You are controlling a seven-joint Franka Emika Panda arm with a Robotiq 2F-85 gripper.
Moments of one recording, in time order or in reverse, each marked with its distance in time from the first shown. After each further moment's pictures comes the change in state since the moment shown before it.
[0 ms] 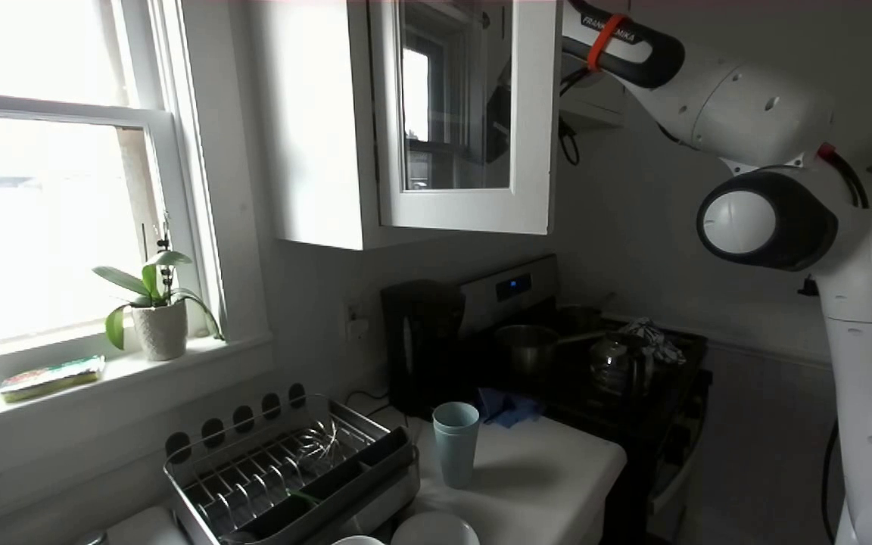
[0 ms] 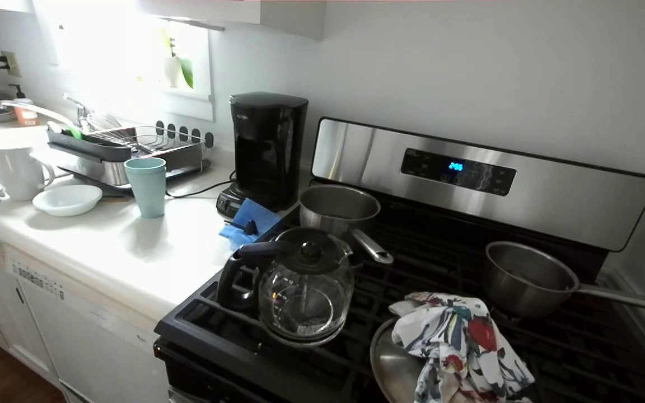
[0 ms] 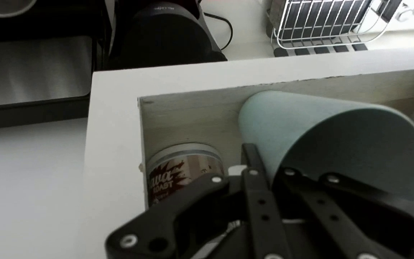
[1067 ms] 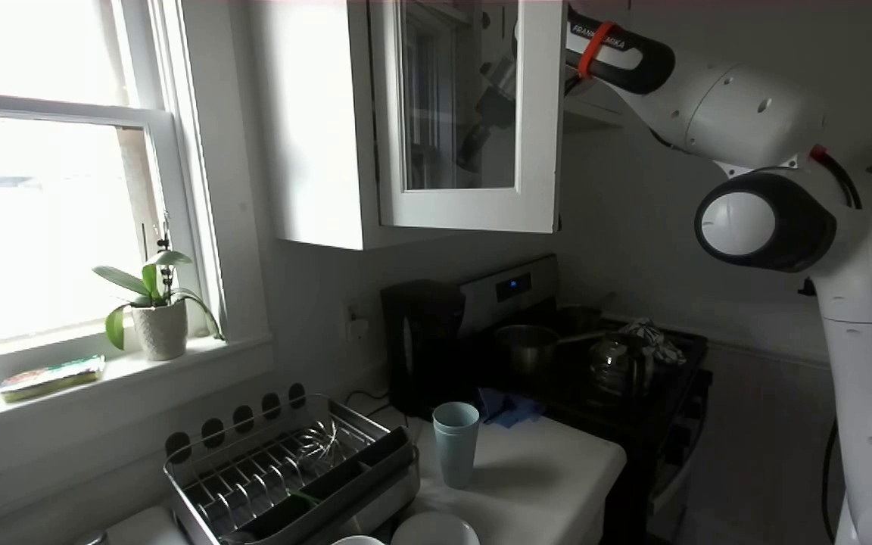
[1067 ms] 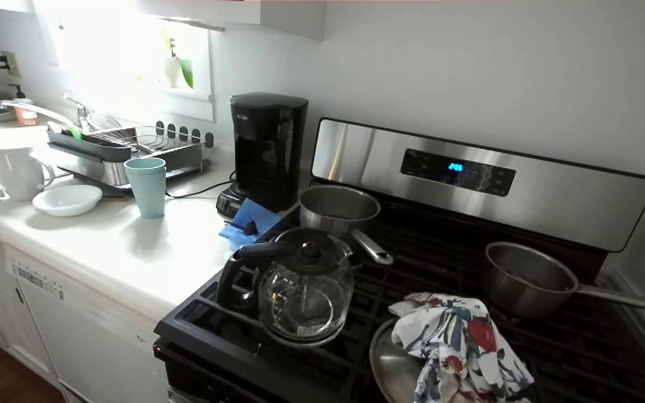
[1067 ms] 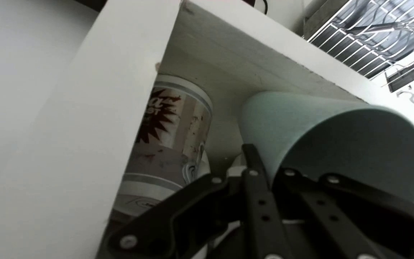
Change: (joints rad) arm 0.017 0.009 0.014 -0.026 -0.011 0.128 -0.538
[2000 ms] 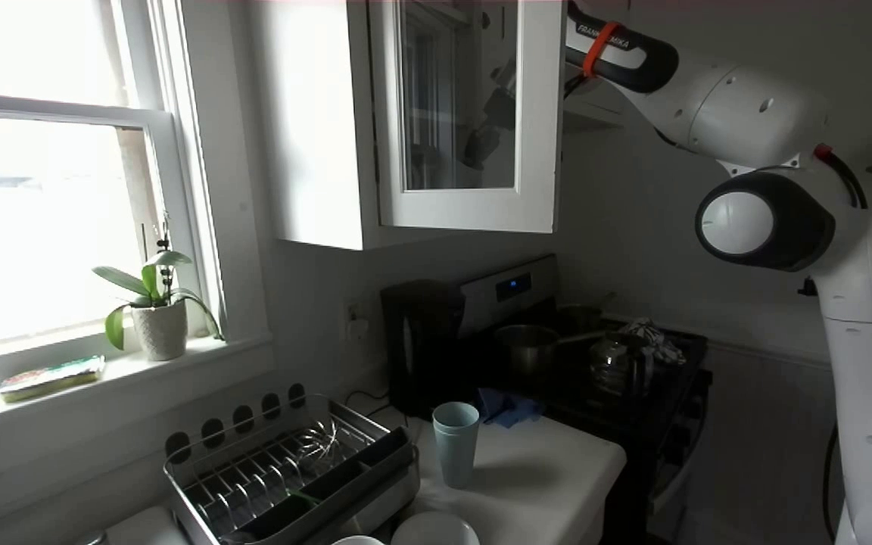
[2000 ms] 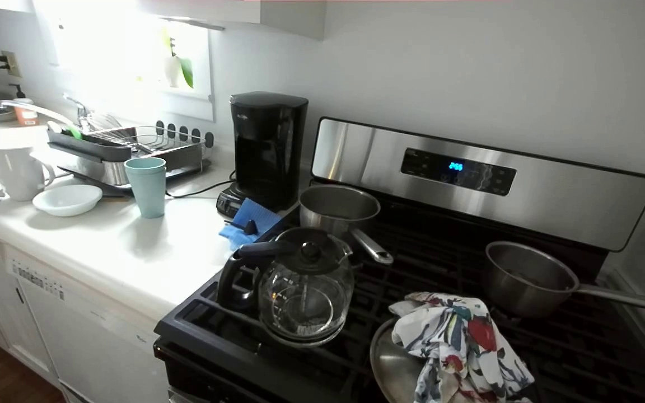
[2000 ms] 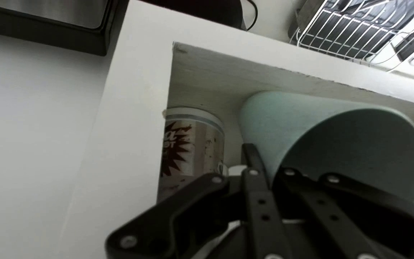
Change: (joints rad) arm -0.023 -0.004 -0.014 0.004 0.014 -0.044 0.201
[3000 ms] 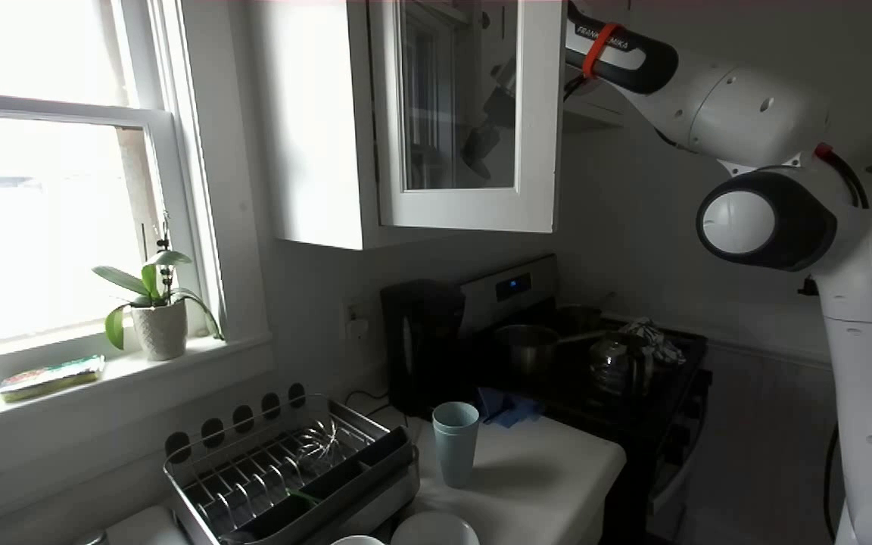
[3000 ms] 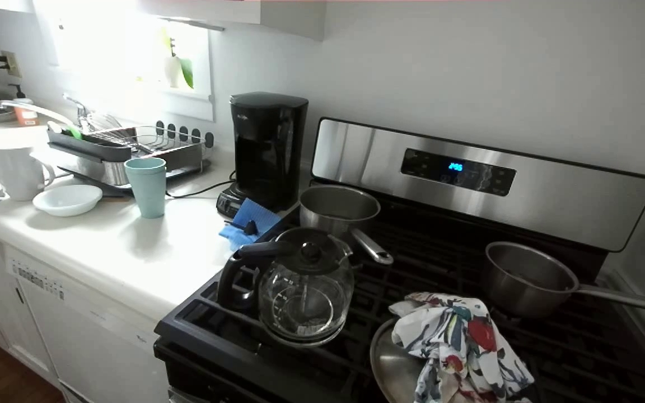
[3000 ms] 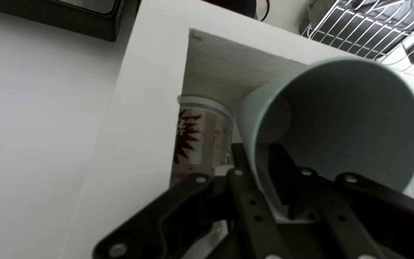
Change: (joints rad) arm 0.000 -0.002 0.002 -0.011 -0.011 0.045 -0.053
